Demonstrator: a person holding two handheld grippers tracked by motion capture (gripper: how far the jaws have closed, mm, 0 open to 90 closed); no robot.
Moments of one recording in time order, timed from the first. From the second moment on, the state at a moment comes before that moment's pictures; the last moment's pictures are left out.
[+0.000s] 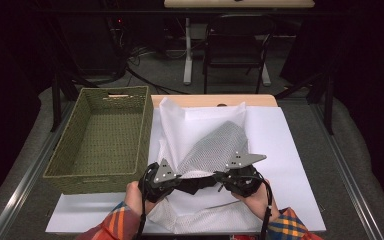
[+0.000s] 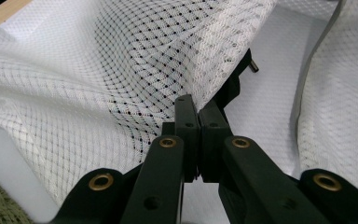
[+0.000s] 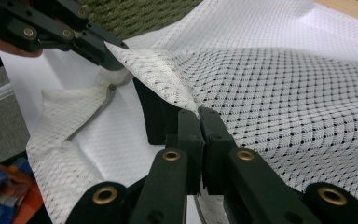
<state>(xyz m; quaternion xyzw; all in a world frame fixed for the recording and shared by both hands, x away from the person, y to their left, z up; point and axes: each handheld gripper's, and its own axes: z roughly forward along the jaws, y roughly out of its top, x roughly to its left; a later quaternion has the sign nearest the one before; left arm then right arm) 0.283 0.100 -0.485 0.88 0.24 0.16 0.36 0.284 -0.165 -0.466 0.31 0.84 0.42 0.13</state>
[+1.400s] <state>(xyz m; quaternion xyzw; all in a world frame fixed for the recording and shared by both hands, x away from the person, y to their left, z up) 0.278 0.077 -0.506 0.92 0.19 0.11 0.32 0.282 -0.162 -0.486 0.31 0.86 0.39 0.09</state>
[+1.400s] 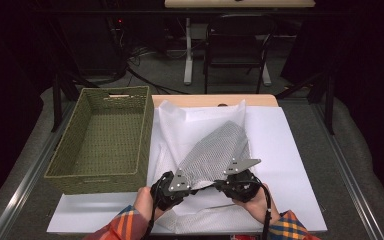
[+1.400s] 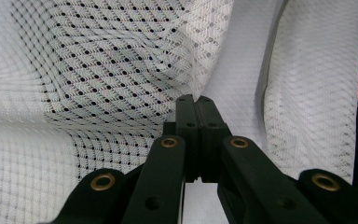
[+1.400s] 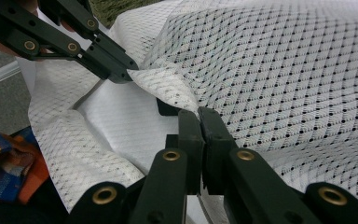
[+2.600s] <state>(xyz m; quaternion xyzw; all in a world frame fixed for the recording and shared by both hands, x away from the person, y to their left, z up) 0.286 0.073 -0.540 0.94 0.21 0.02 0.27 0.290 -0.155 -0.541 0.31 0.90 0.31 0.04</state>
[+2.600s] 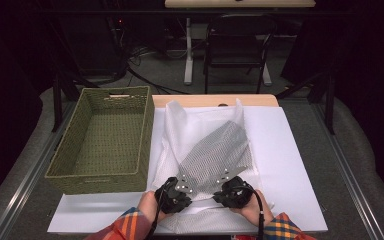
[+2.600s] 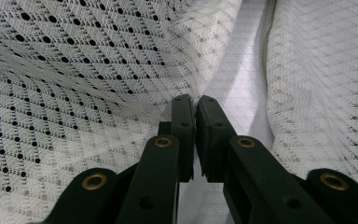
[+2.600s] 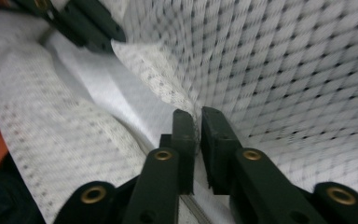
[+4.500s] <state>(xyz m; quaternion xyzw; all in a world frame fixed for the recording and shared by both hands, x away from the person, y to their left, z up) 0.237 0.178 -0.466 0.84 0.25 0.21 0.44 0.250 -0.253 -0.467 0.35 0.80 0.43 0.22</state>
